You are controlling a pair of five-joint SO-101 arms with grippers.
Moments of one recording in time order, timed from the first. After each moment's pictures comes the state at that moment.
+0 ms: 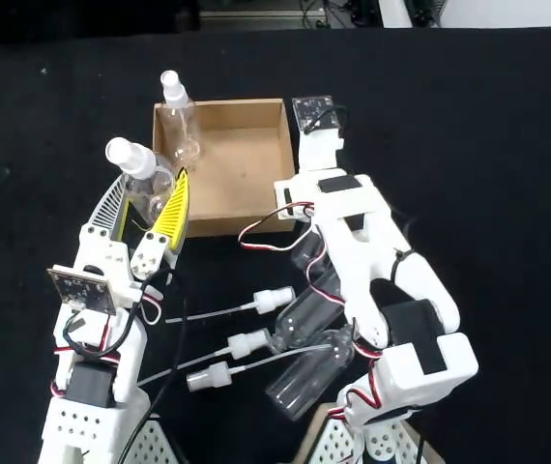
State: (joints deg) left arm 5.8 -103.9 96.1 3.0 0.0; right arm -12.4 6.7 28.6 36.8 -4.4
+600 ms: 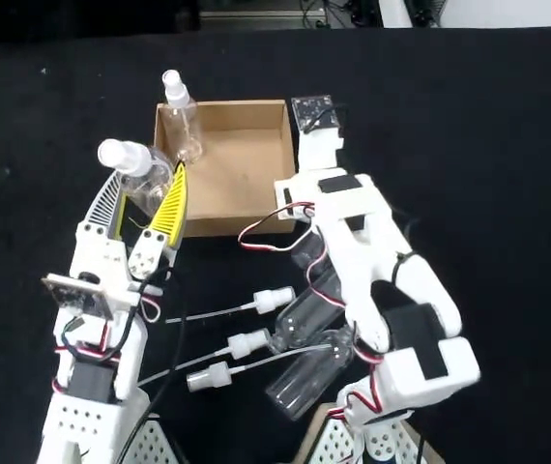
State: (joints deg) left arm 5.8 -100.4 96.3 -5.7 0.0; right arm -12.5 3.5 28.7 37.5 -4.4
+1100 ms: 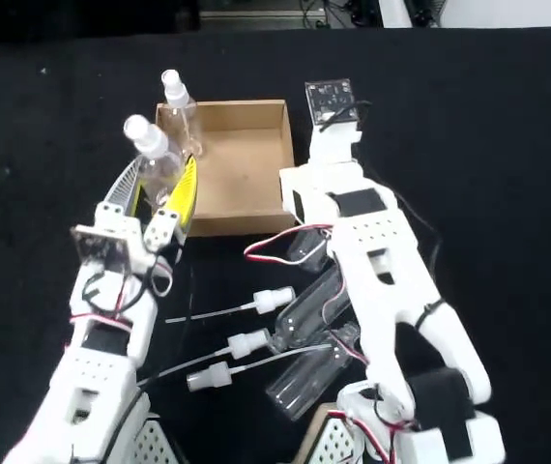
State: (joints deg) left arm 5.5 -61.1 89.7 -29.5 0.0; right arm -12.6 -15.5 36.8 37.5 -4.4
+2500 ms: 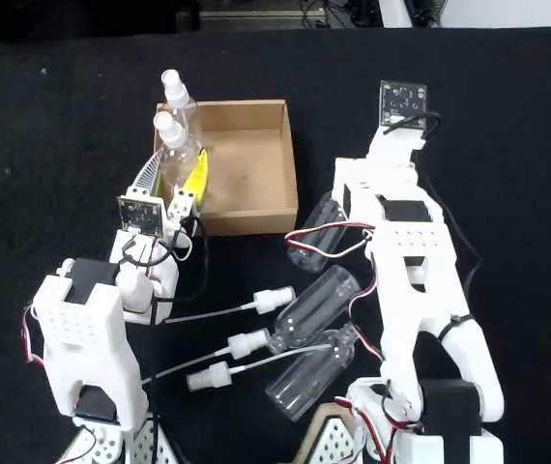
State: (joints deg) left arm 3.3 23.3 62.5 -83.5 0.0; right arm 0.3 -17.5 42.2 29.1 -4.4
